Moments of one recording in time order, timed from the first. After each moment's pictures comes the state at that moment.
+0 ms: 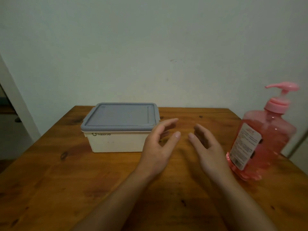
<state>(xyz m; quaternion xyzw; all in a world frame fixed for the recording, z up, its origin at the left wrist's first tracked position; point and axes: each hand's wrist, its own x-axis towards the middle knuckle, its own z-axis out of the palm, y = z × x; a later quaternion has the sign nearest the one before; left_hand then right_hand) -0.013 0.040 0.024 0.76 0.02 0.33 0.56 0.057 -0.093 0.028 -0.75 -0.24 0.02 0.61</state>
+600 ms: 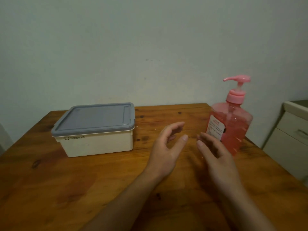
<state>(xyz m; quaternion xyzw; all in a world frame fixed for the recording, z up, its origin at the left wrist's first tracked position) 0.017 -0.030 0.018 0.77 -0.02 0.27 0.59 0.057 -0.174 0.014 -0.73 -0.17 -0.03 0.66</state>
